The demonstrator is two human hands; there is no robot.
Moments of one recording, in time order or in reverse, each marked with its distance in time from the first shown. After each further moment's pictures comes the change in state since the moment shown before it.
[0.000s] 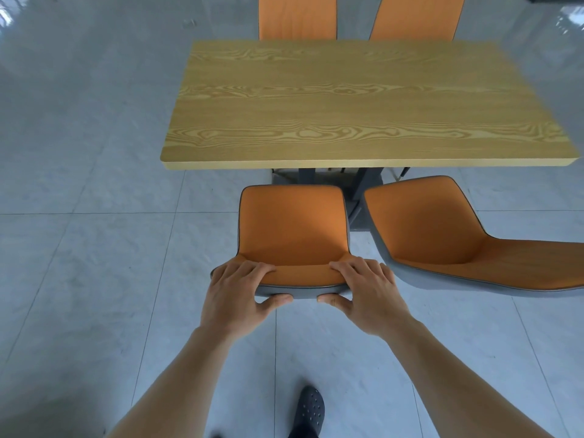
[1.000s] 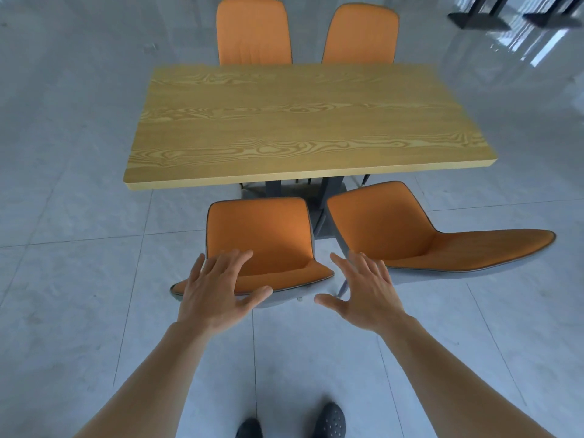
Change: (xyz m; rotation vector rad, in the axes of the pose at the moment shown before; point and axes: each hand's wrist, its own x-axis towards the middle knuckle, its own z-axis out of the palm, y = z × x) left_hand 0.015 0.041 -0.030 0.032 -0.087 0.046; right_hand -0.050 0.041 -0.033 0.065 0.054 0.159
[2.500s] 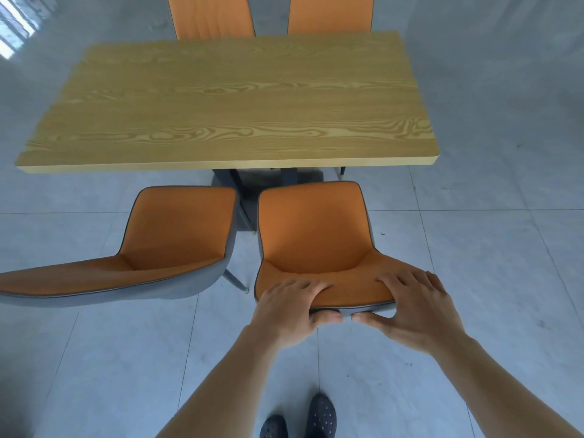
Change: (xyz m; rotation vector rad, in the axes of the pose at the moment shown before) left_hand 0.140 0.446 0.191 -0.080 -0.355 -0.011; right_hand 0.002 0.456 -0.077 -0.198 0.032 -0.070
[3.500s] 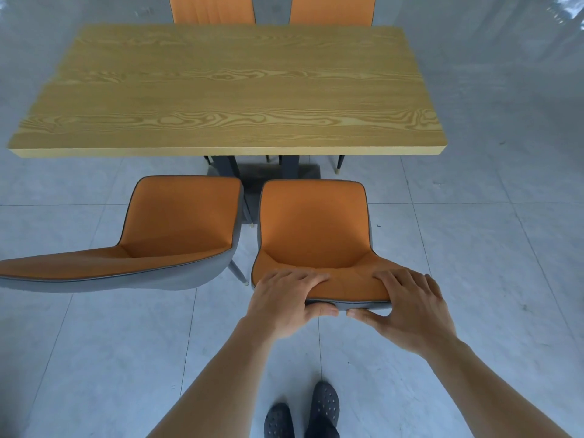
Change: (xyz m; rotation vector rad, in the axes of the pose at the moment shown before) left_hand -0.036 -0.060 0.000 0.080 0.077 0.099; right_hand -0.031 -0.073 0.018 0.047 0.044 0.106
